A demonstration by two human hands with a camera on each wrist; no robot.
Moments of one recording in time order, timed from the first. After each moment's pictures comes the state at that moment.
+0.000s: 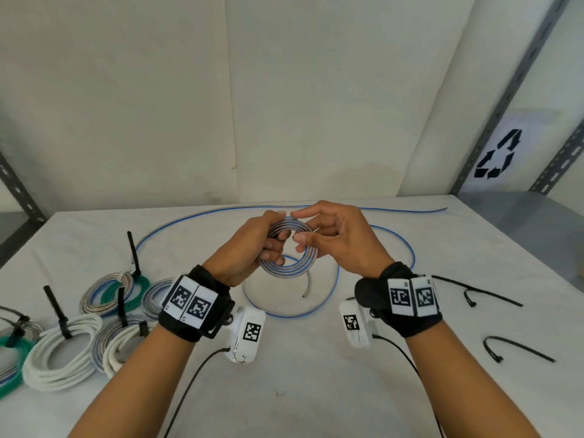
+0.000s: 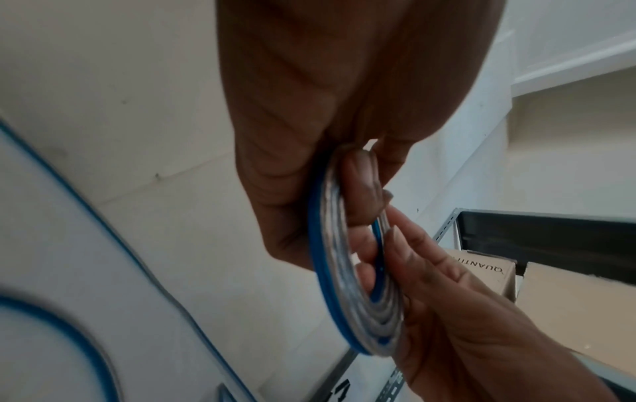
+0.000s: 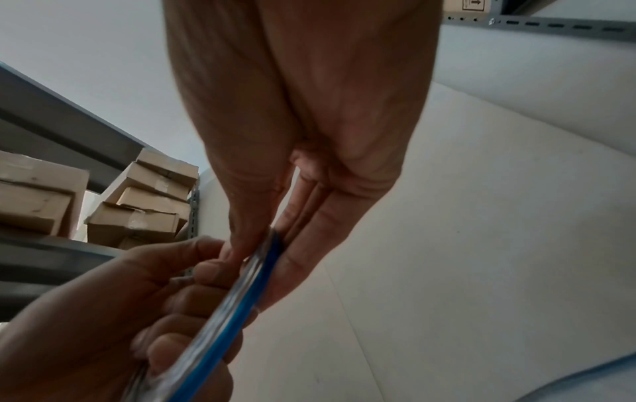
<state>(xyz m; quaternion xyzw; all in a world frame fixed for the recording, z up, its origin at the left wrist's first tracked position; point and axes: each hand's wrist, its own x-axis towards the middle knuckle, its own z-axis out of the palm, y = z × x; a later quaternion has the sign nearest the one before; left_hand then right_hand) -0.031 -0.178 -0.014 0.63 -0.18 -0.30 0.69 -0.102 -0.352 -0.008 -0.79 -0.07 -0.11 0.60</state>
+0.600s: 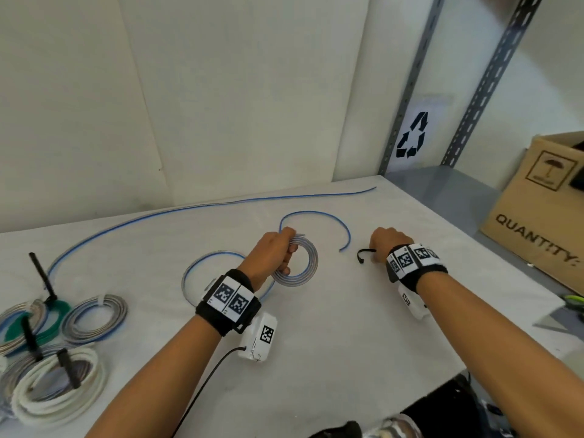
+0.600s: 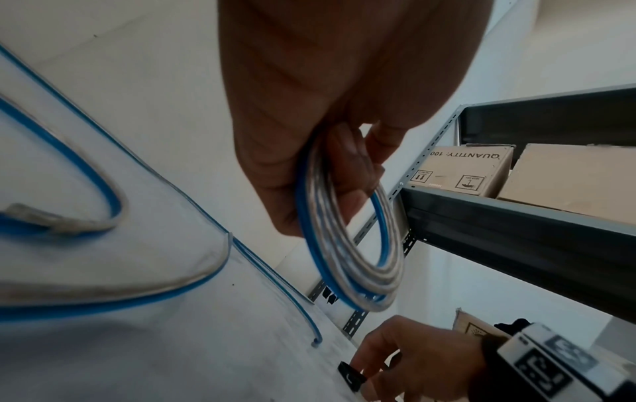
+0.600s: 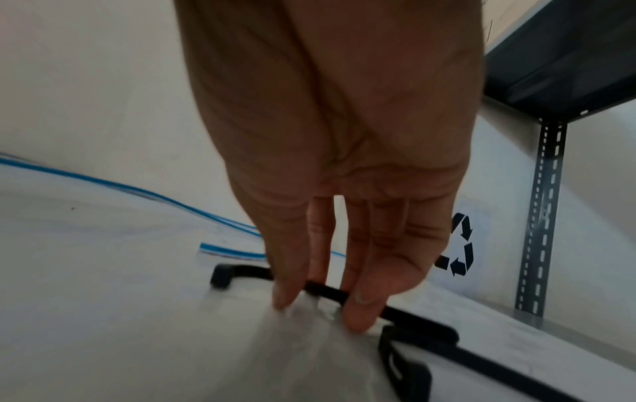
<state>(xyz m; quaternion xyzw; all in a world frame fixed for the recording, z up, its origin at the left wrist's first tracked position) -0.069 -0.298 -0.060 0.71 -0.23 -0.30 0.60 -0.156 -0.569 -0.083 -0.93 0.35 0.11 -0.03</state>
